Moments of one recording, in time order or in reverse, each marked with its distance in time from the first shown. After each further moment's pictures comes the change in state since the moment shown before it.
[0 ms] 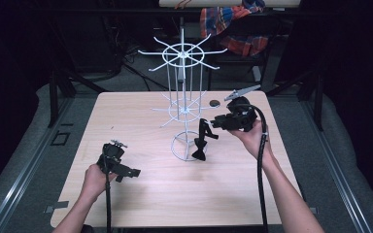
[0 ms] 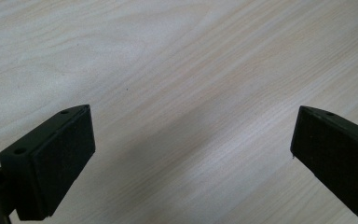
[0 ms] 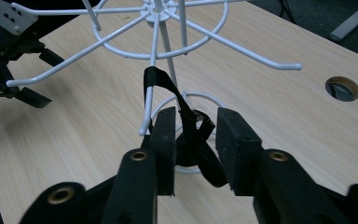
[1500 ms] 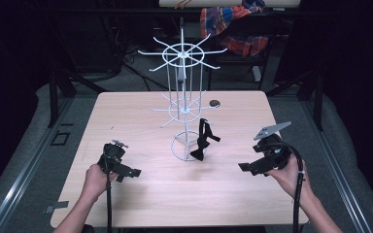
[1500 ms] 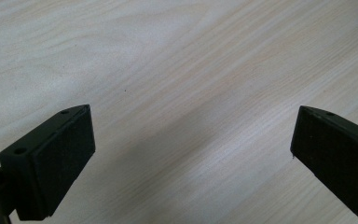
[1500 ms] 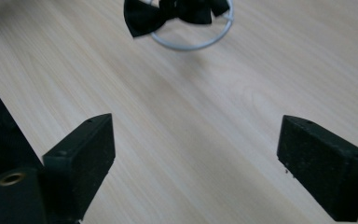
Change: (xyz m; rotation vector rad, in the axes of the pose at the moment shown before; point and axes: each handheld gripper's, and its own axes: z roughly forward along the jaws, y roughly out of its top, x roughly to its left) left arm -0.002 0.001 0.002 0.003 0.004 0.000; right arm 0.012 -0.107 -0.054 0.192 -0.051 -0.017
